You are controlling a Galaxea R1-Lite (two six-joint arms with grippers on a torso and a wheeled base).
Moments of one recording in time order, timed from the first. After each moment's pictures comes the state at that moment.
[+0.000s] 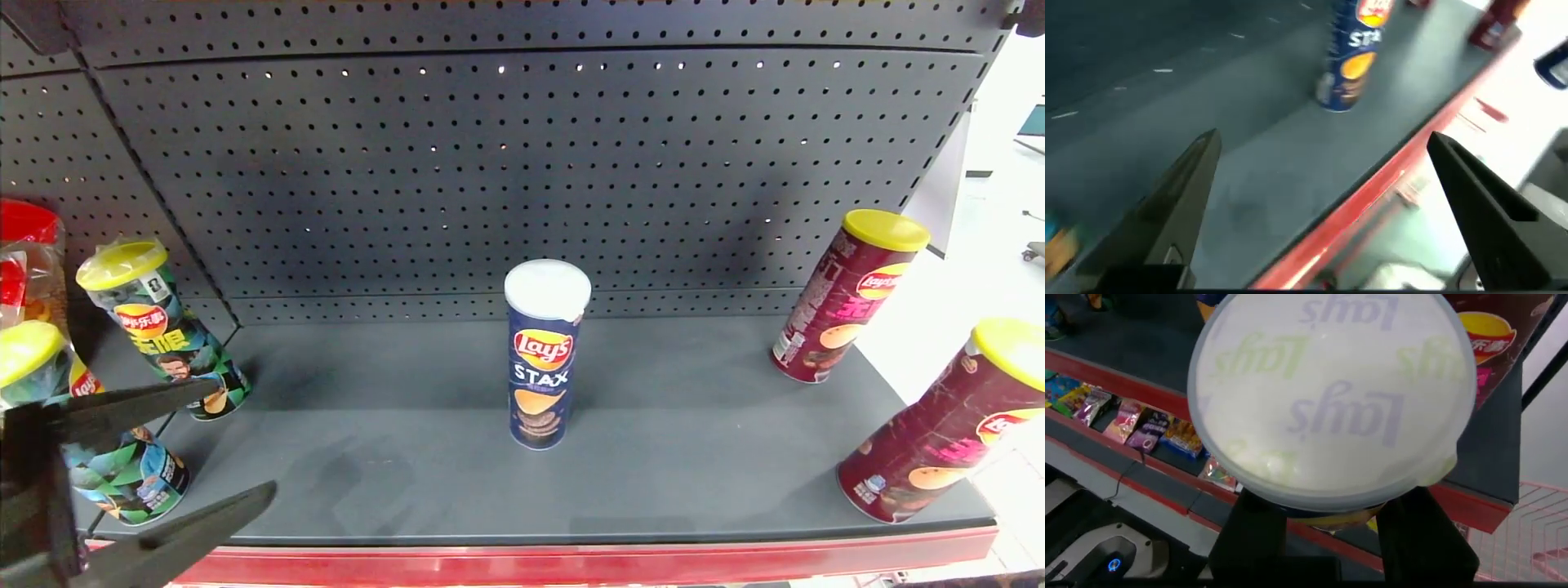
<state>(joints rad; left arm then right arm) -0.25 0.95 -0.47 -0.24 -0.50 0.13 0.15 0.25 -0.45 0.34 0.28 -0.05</state>
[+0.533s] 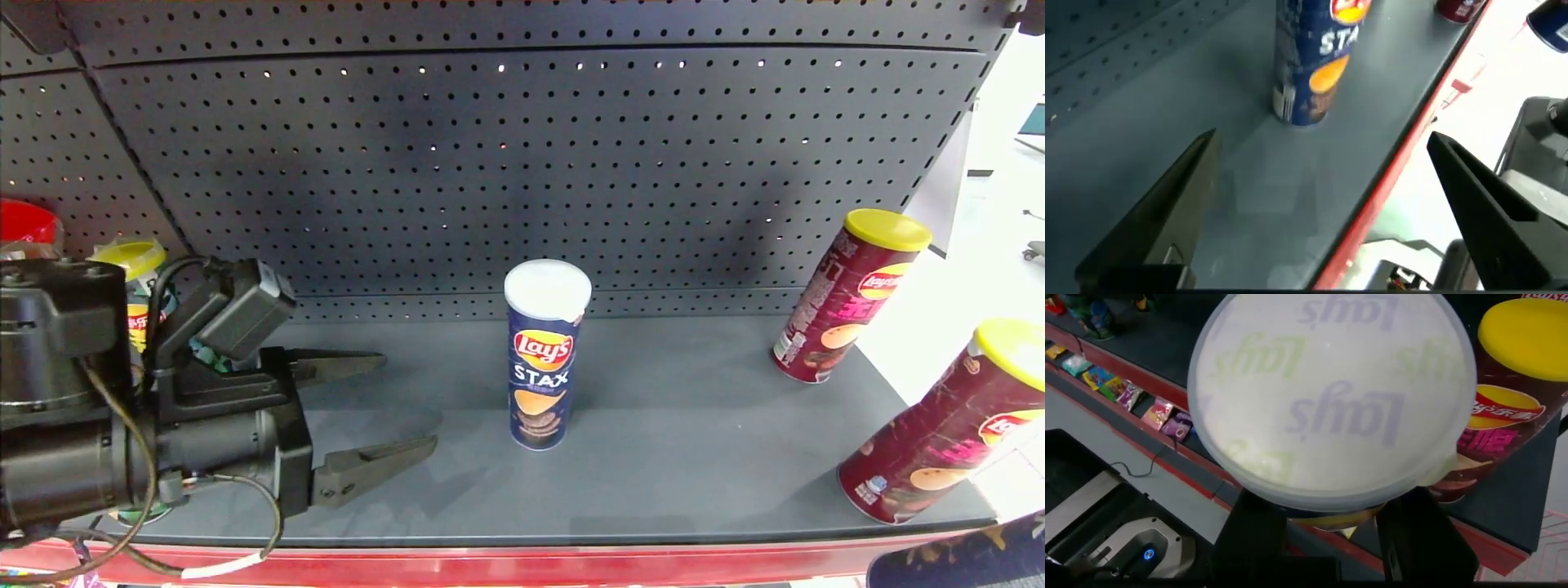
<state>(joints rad) -0.43 1.38 -0.58 -0.44 -0.52 0.15 0.24 0.46 -0.61 0.34 0.31 -0.05</state>
